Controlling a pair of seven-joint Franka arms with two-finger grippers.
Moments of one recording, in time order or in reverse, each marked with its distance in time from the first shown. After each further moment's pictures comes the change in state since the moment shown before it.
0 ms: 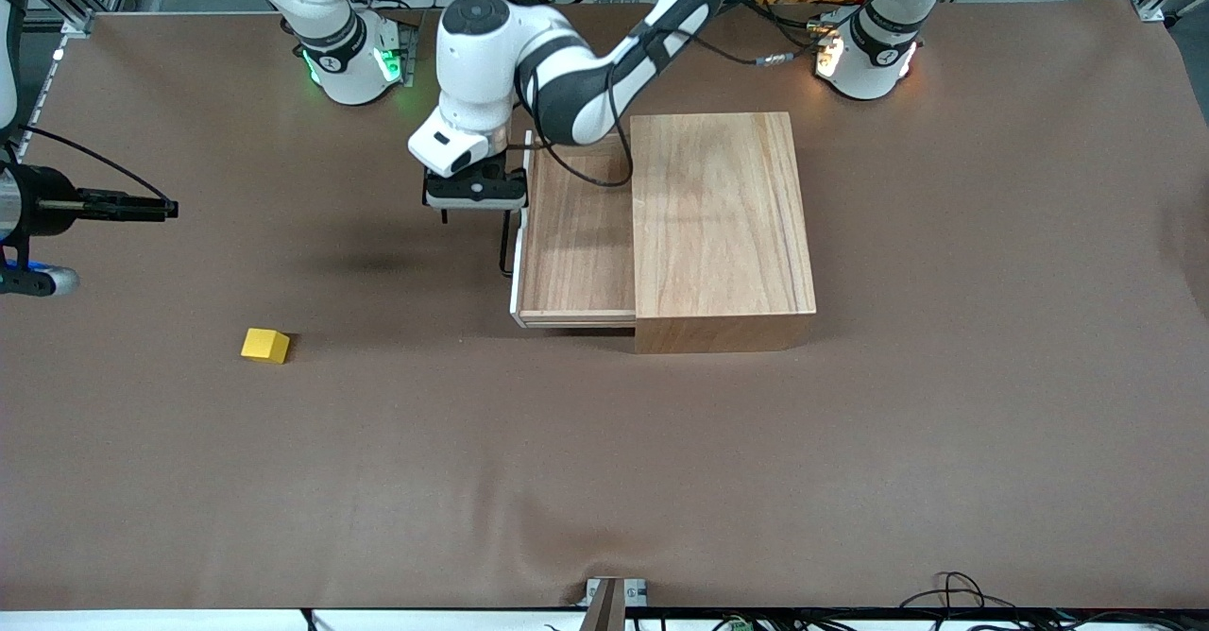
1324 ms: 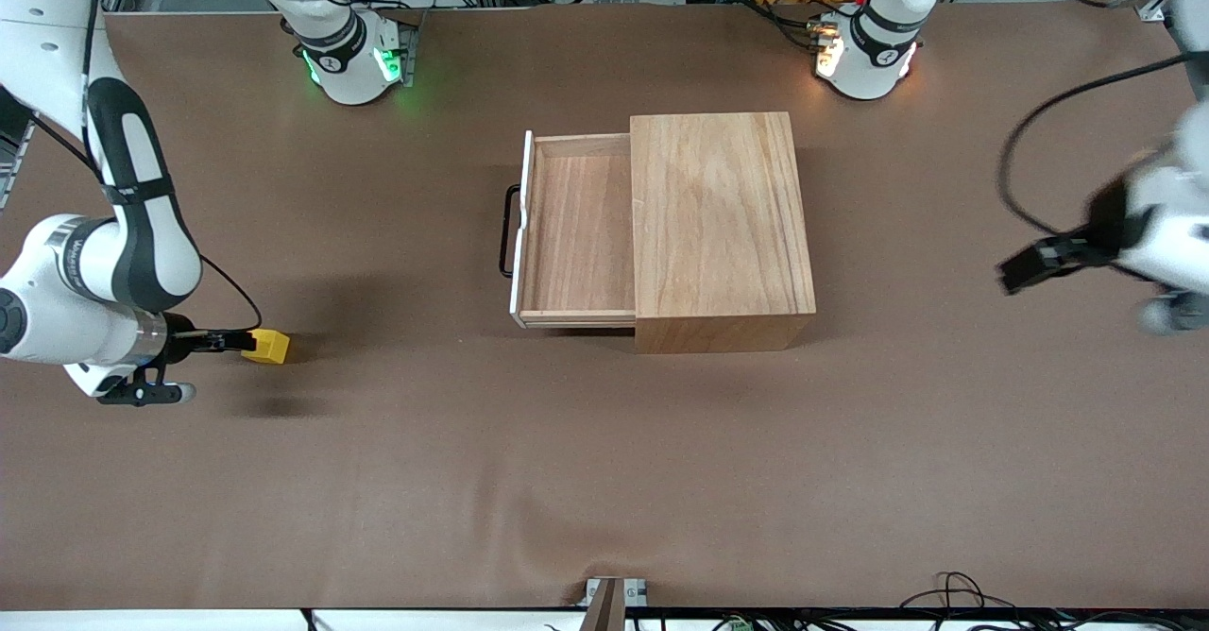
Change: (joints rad) left arm 0.920 -0.462 0.038 -0.024 -0.031 -0.721 0.800; right arm -0.030 0.313 0.005 -0.256 0.000 0.833 -0.218
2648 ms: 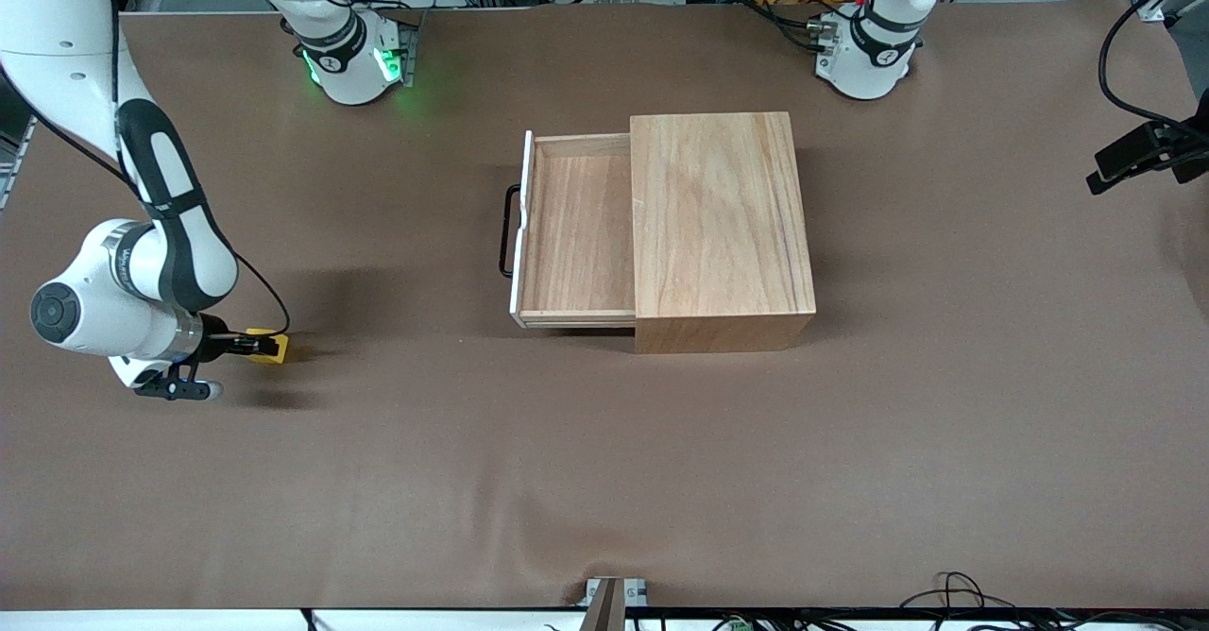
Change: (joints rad) left arm 0.169 -0.393 -0.044 -0.538 -0.005 0.144 0.305; right arm 0.005 0.025 0.002 -0.108 0.063 0.171 0.046
